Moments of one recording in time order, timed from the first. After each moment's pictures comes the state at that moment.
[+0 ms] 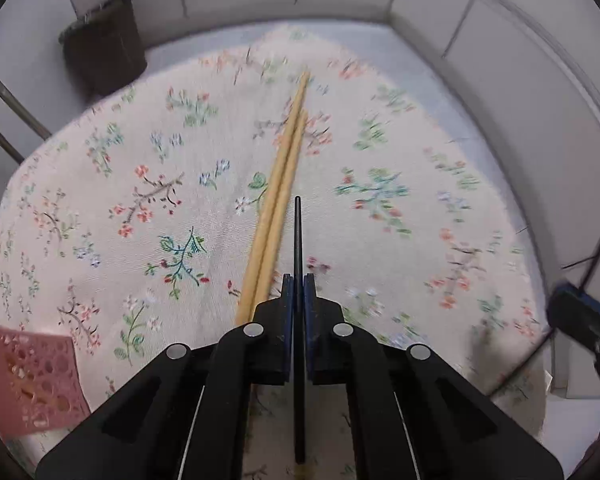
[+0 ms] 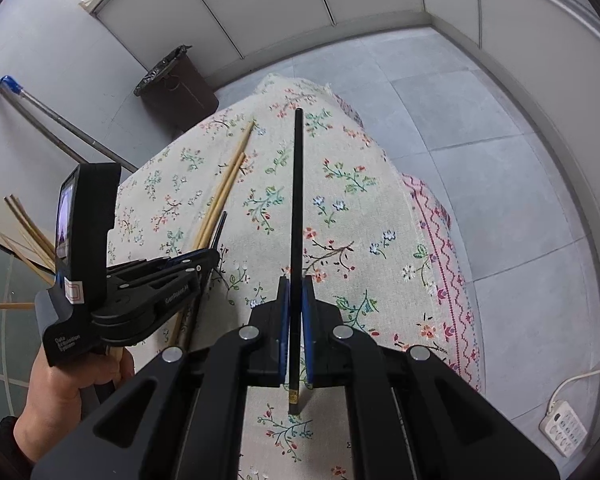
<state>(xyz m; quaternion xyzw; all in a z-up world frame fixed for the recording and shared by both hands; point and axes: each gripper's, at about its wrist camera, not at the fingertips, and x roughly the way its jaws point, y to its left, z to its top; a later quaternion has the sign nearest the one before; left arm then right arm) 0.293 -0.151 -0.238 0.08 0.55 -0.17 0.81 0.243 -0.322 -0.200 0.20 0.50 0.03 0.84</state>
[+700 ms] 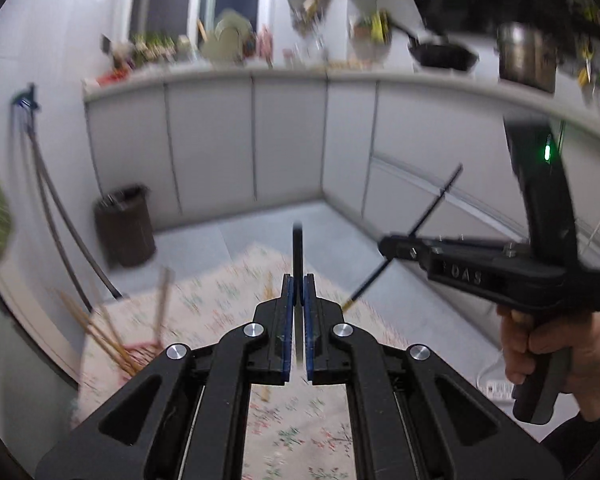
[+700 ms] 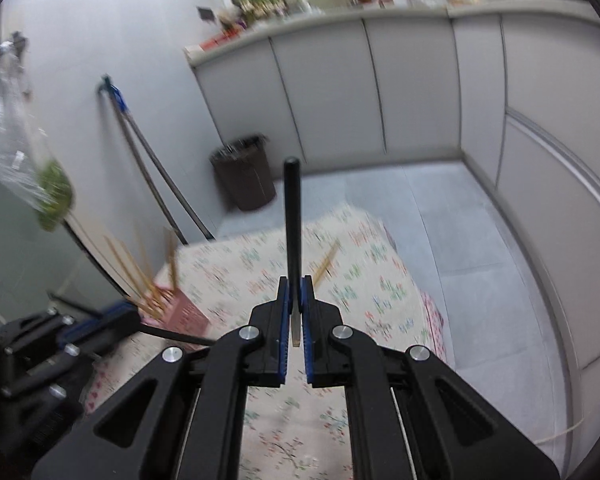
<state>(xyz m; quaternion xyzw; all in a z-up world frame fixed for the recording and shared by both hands) 0.091 -0.047 0.006 0.05 0.24 -0.26 0.93 0.145 -0.272 -0.026 0.13 0.31 0.08 0.94</state>
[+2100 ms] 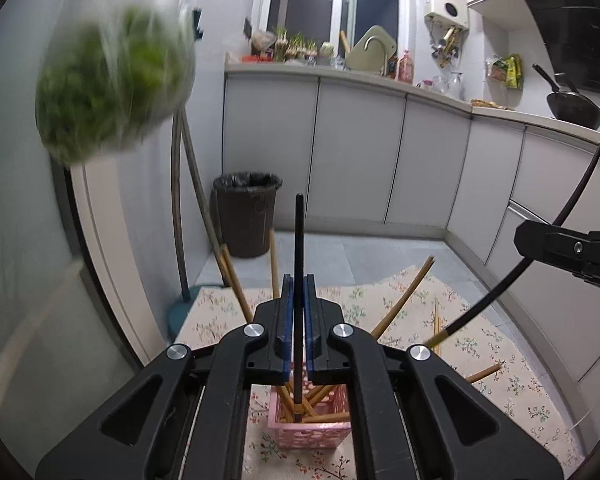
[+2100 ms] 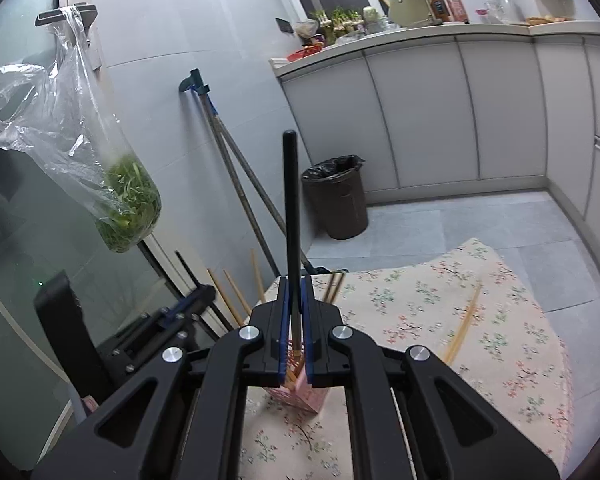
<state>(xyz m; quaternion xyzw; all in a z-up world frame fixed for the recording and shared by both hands) 0.187 0.094 -0.080 -0.03 0.23 -0.07 0.97 0.216 -0.113 -0.040 0.15 0.27 0.20 0.93</state>
